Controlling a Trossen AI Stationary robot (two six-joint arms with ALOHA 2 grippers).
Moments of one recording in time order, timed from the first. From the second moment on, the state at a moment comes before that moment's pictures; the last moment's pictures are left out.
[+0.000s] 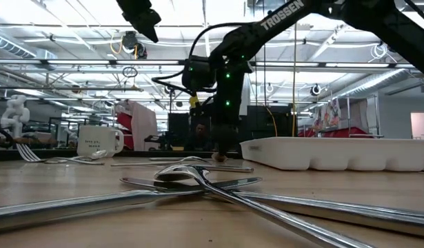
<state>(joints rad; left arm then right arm) 0.16 1.27 1.28 -0.75 -0.86 0.21 -0.27 2.26 1.75 -0.81 0.41 -0.22</state>
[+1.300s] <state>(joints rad) 0.27 1.26 1.28 -0.63 -0.13 0.19 -0.13 1.60 1.75 -1.01 0.15 0.00</state>
